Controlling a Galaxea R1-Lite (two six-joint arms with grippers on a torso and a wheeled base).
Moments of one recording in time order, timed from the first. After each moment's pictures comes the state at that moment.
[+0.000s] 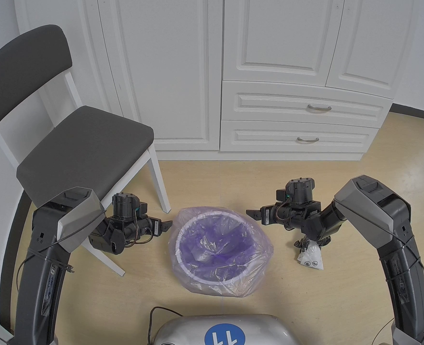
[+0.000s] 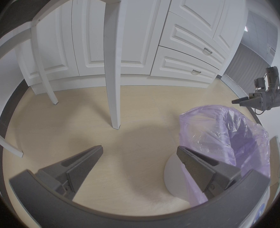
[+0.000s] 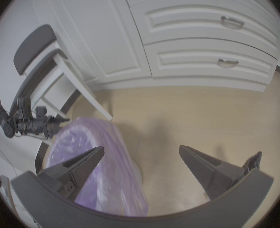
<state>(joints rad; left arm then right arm) -0.18 2.73 -1.41 -0.80 -0.20 0.01 0.31 2.66 -1.52 -0.66 0.18 0.12</state>
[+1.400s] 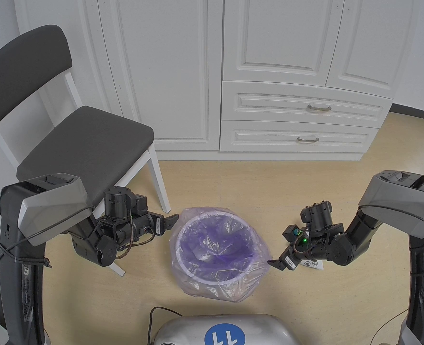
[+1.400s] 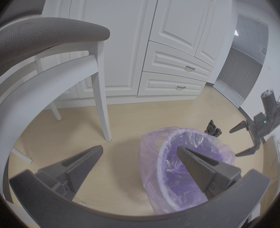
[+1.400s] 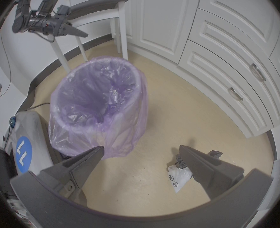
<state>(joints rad) -0.28 2.41 -0.95 -1.06 -0.13 -0.02 0.36 2.35 -0.90 -0.68 0.07 -0.48</state>
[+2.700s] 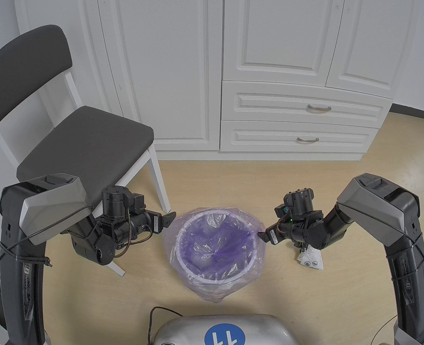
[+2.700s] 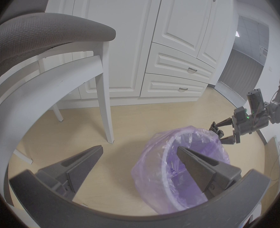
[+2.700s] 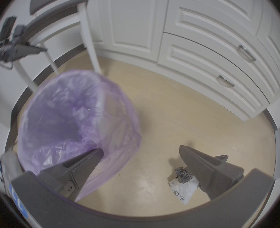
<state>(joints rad) -0.26 2.42 -0.97 -1.08 -0.14 -0.03 0.35 2.56 -1.31 -0.60 -0.06 -0.21</state>
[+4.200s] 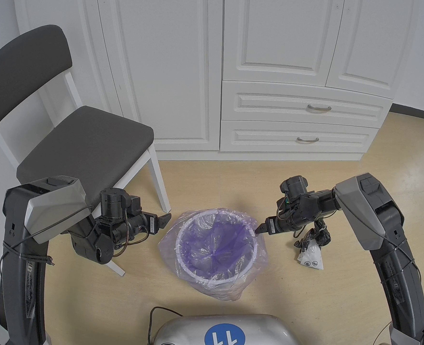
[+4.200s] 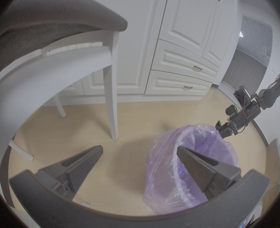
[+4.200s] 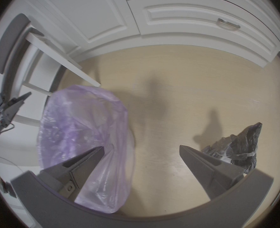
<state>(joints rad) -0.23 2.46 -1.00 -1.07 -0.14 -0.03 0.28 2.75 -1.91 0.11 0.15 0.08</state>
